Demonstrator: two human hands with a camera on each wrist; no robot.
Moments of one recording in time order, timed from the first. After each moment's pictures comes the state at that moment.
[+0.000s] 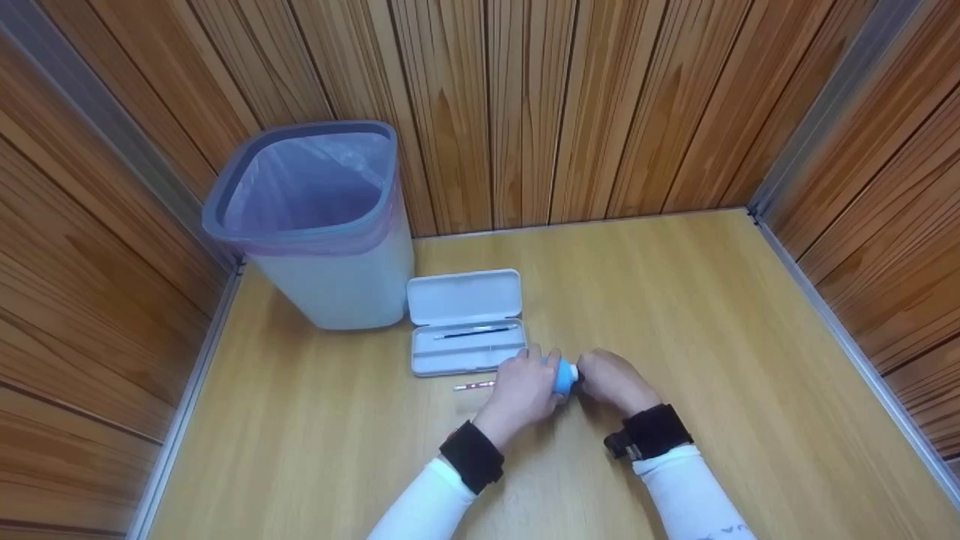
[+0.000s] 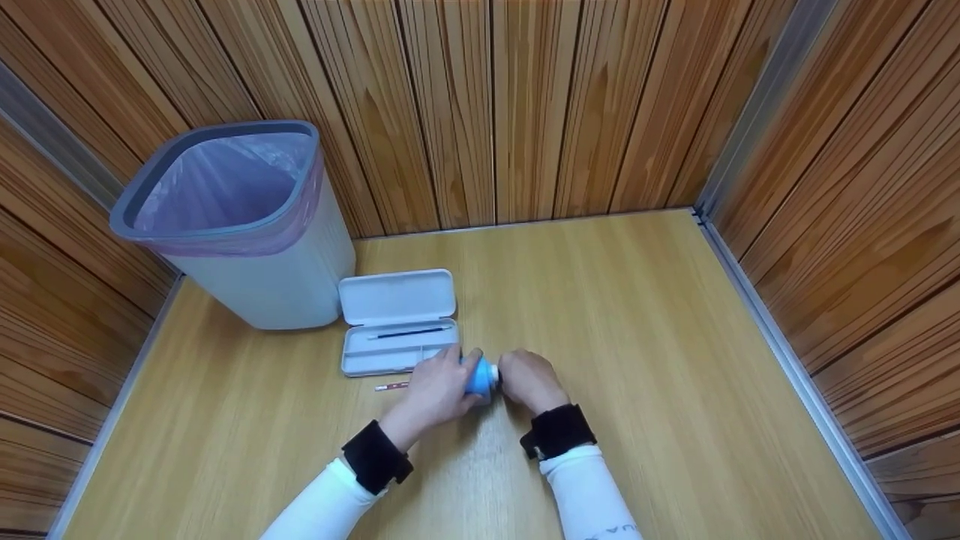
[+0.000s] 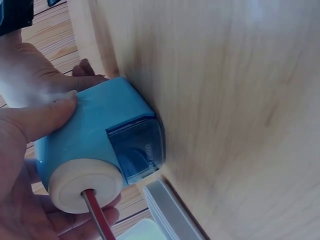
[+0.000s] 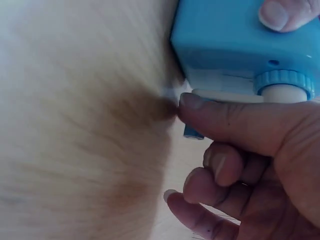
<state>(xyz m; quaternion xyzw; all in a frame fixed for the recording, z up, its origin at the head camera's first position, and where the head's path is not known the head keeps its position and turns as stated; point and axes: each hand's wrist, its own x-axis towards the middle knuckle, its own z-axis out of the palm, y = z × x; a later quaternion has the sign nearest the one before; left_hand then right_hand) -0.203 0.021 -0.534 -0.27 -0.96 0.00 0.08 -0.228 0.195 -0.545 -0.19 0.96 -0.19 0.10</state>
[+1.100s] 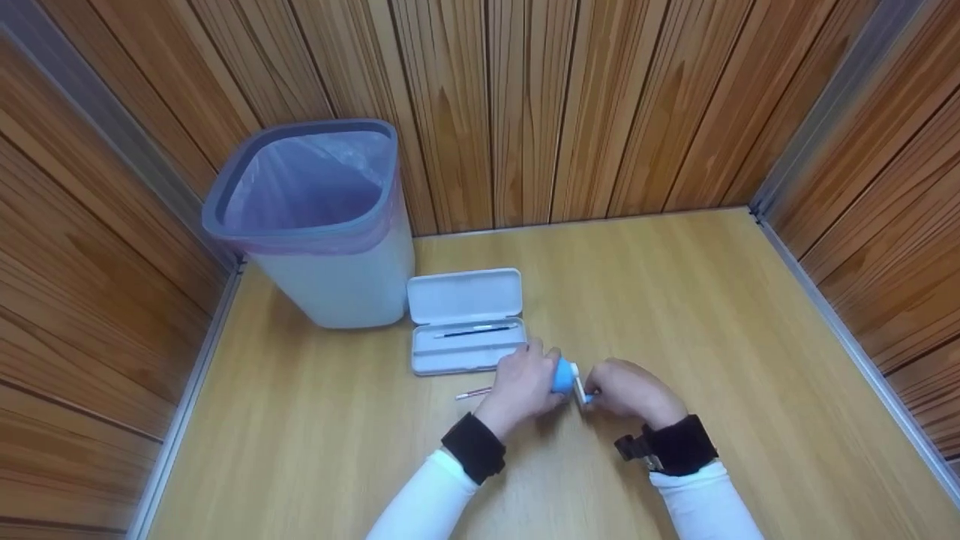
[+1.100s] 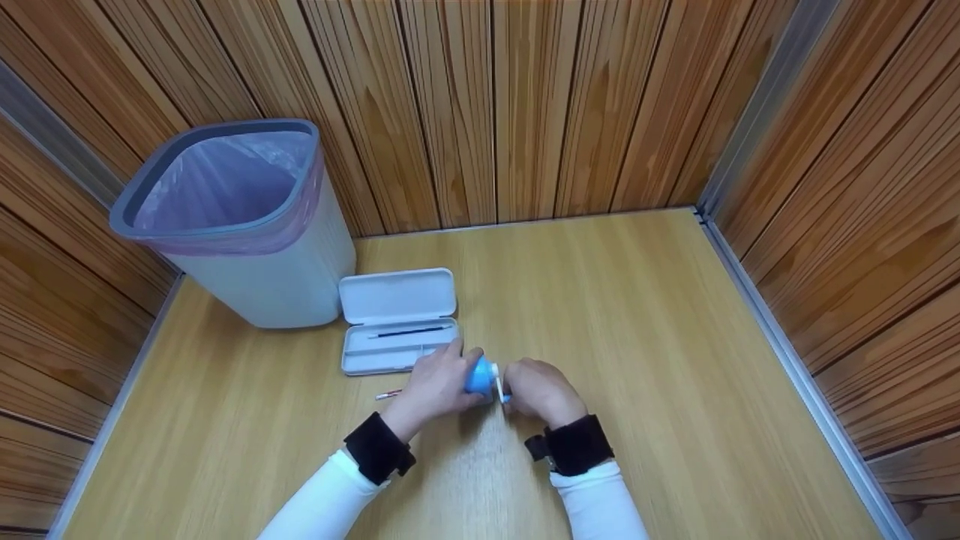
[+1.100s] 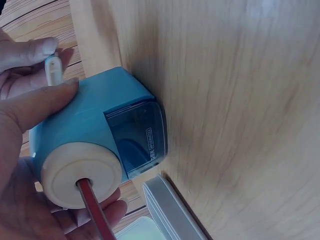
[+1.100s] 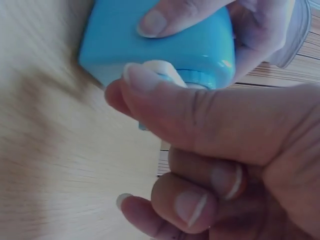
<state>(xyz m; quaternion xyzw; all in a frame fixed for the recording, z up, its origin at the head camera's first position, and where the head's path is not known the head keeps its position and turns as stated) -0.213 0.022 -0.527 -0.24 -0.97 -0.05 -0.01 -0.201 0.204 -0.505 -0.23 0.94 -0.20 0.16</state>
